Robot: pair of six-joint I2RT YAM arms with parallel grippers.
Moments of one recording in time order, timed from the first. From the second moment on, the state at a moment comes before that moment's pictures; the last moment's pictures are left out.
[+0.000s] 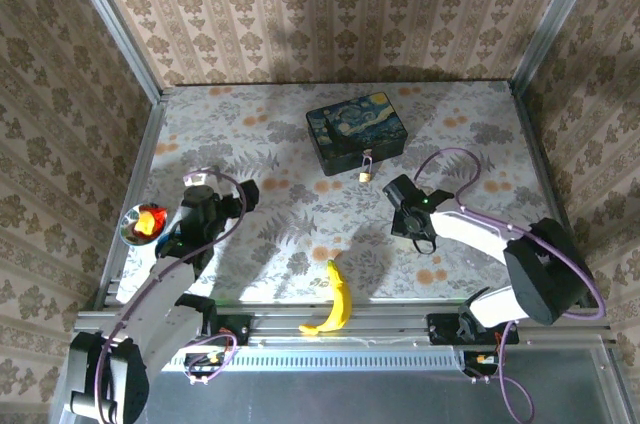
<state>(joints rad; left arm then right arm) -0.28 0.85 0.37 0.04 -0.05 -0.44 0.54 1.41 0.74 -0.61 0.25 0.80</state>
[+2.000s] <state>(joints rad) -0.66 1.12 0.51 0.23 0.16 -0.76 0.80 1.57 0.93 -0.10 0.23 0.78</state>
